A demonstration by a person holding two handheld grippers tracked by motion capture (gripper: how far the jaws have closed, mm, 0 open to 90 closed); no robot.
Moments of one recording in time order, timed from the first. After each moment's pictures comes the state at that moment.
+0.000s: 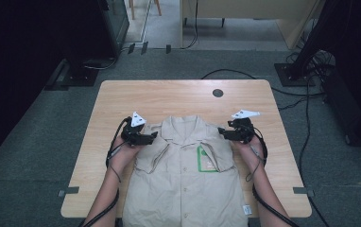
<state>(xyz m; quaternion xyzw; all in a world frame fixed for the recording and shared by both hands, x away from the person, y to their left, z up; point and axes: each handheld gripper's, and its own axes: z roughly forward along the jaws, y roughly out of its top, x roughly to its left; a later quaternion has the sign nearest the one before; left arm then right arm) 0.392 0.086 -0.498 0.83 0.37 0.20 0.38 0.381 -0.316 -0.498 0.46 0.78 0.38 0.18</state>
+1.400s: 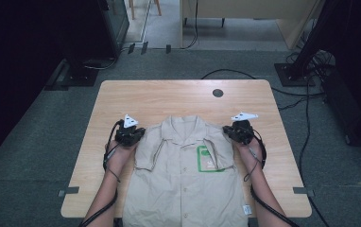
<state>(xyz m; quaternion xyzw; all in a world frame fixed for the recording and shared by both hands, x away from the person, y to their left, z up) 0.398 0.112 -0.520 0.81 0.42 0.19 0.36 0.384 -0.321 -0.517 0.47 0.78 0.36 0.18</state>
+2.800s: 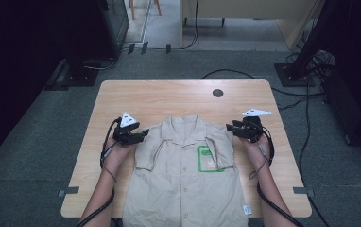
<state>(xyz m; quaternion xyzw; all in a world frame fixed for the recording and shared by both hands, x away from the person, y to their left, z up) 0.397 0.114 -0.505 0.81 0.38 0.19 0.40 0.385 -0.346 -0.501 0.48 0.76 0.41 0.16</state>
